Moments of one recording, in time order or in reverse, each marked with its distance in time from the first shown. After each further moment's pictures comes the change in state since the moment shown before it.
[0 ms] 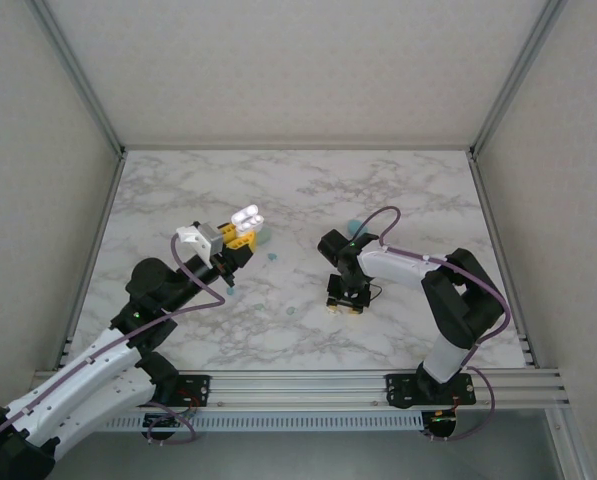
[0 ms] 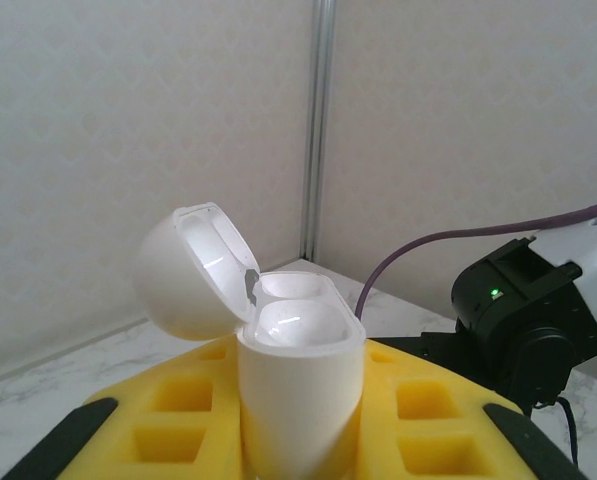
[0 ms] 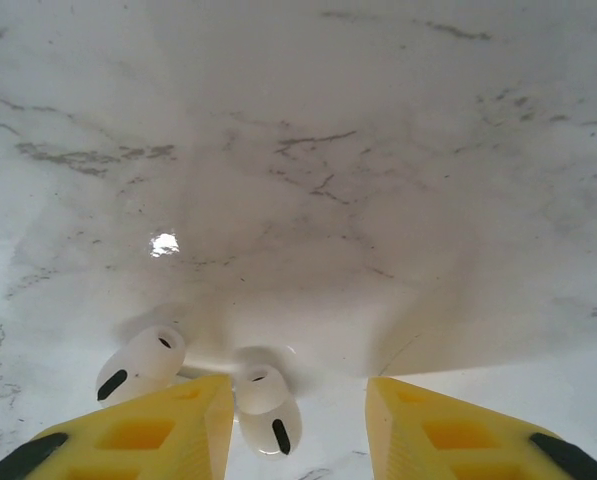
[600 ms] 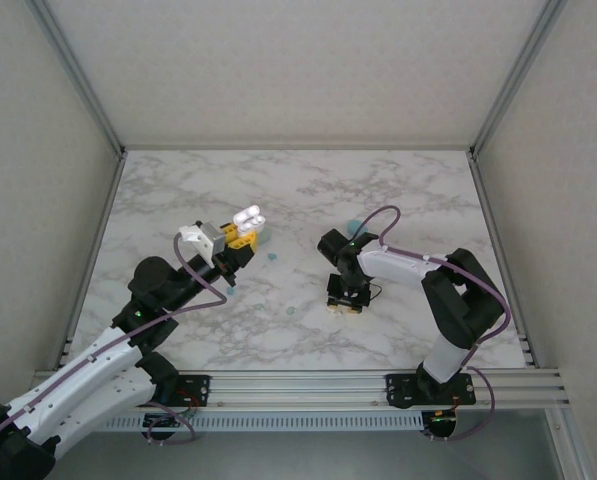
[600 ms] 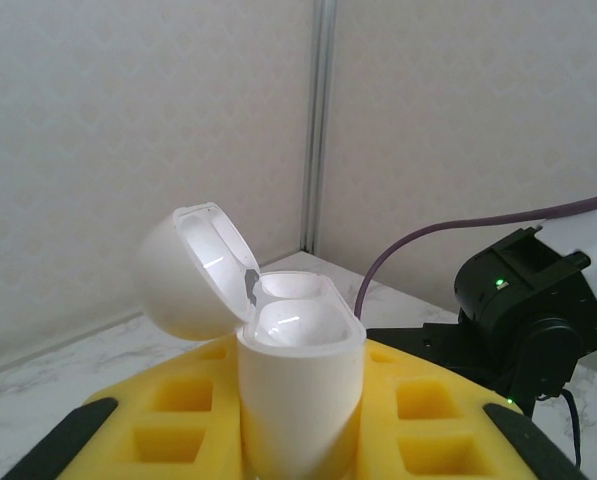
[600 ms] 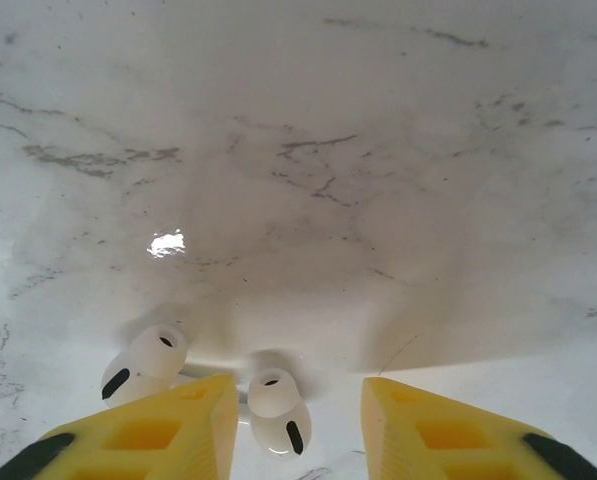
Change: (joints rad) left arm 0.000 0.013 0.000 -0.004 0.000 0.000; right arm 0.005 0.000 0.005 0.000 -0.003 -0.002
